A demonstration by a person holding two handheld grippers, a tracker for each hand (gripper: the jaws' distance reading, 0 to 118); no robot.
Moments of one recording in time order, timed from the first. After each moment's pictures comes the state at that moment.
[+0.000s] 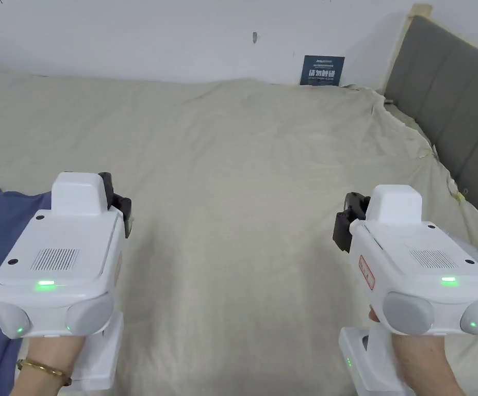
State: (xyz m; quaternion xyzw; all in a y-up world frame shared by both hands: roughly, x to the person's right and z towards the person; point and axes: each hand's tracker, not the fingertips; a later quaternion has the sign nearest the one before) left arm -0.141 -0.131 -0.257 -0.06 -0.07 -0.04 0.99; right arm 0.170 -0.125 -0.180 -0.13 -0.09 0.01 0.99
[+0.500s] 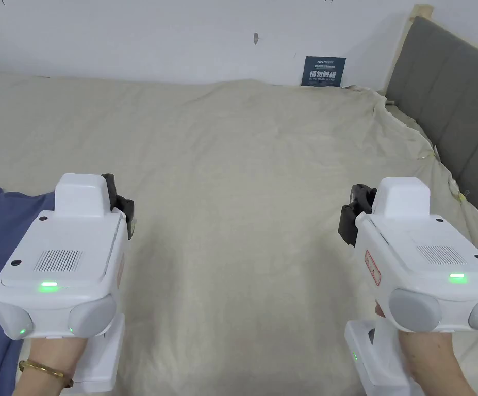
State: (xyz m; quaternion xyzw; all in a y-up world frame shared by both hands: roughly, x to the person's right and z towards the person) left arm -0.139 -0.131 -0.255 -0.06 -0.07 -0.05 0.99; right arm 0.174 -0.113 -0.179 -0.11 -0.09 0.02 0.99
